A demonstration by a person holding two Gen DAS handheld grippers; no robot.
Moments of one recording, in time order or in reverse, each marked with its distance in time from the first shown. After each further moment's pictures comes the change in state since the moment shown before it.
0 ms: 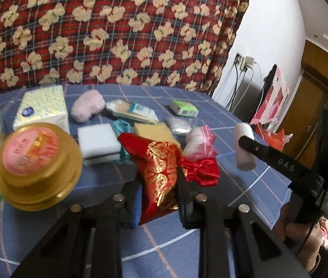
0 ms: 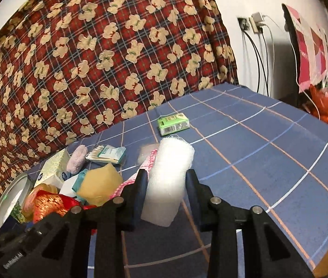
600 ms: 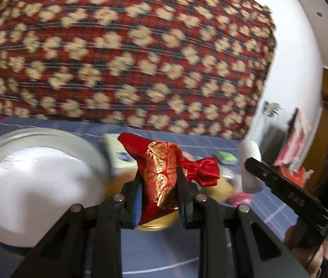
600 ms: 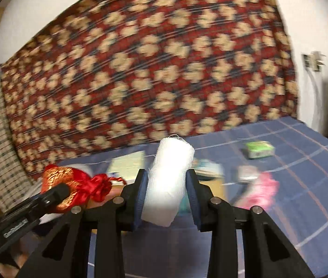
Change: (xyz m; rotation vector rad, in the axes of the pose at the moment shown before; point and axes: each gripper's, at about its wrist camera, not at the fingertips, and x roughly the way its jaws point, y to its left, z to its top) left arm -0.105 0.086 0.009 -0.066 -0.276 0.155; right arm -0.026 0.151 -0.013 -0.207 -0.085 0.268
